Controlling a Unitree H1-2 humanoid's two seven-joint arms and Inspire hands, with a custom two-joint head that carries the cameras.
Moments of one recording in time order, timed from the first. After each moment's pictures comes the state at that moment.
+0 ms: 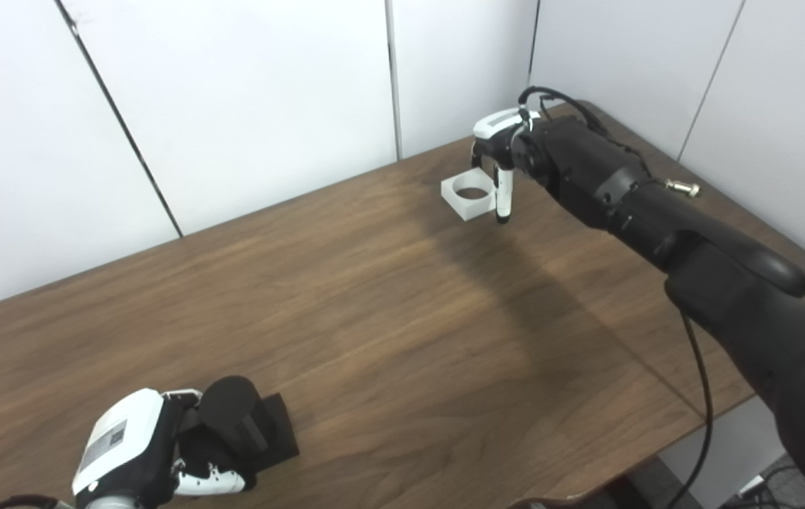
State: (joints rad) left arm -0.15 0.13 -0.28 -0.44 1.14 0.44 -0.75; right arm -0.84 -0.74 0.51 0.57 -0.89 0.26 0.54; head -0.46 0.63
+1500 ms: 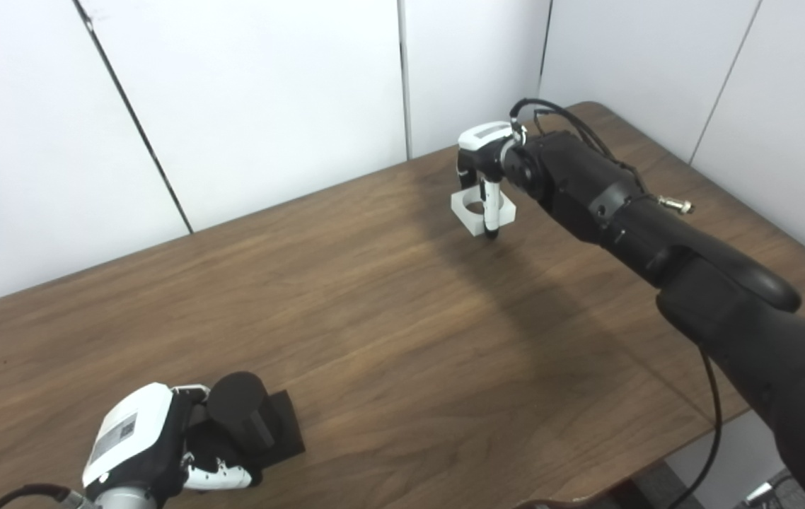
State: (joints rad) left arm -0.15 0.10 -0.27 -0.45 1.20 0.45 -0.79; right arm -0.82 -0.69 0.48 0.57 -0.85 0.22 0.50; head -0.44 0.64
